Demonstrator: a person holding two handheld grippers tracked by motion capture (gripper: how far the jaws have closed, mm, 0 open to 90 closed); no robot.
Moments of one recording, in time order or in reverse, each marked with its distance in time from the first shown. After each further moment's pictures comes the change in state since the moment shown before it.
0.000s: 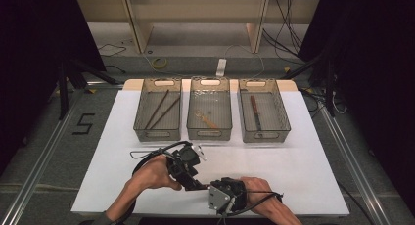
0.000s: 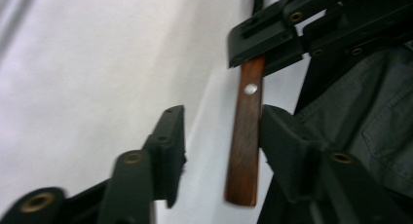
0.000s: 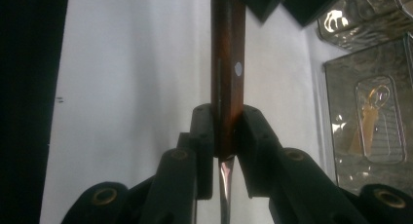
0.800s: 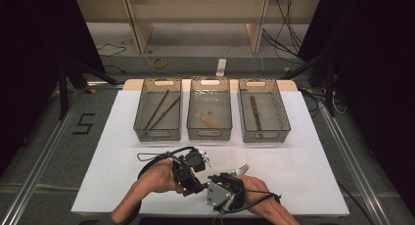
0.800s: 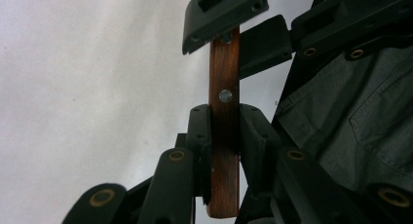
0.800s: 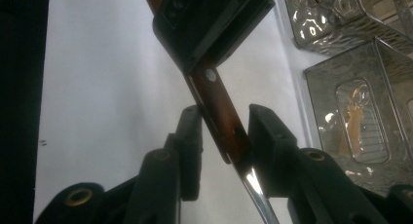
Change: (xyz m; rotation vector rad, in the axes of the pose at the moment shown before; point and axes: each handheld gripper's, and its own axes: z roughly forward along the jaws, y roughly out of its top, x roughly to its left) left arm -0.013 0.009 0.019 0.128 -0.050 0.014; right arm -0.001 0.007 0.000 -0.060 -0.056 0.110
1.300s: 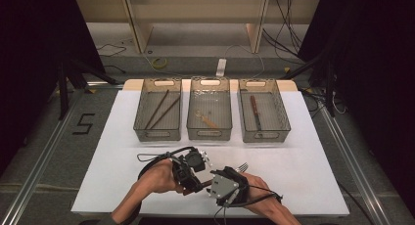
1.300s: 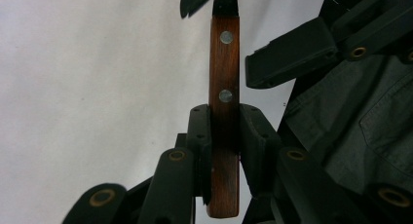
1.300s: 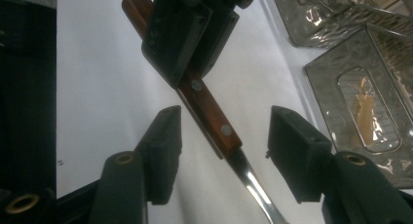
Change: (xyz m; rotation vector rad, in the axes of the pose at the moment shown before) left arm 0.000 -0.001 0.002 0.001 0.019 -0.001; right arm -0.011 -0.004 -0.007 -0.047 0.047 0.130
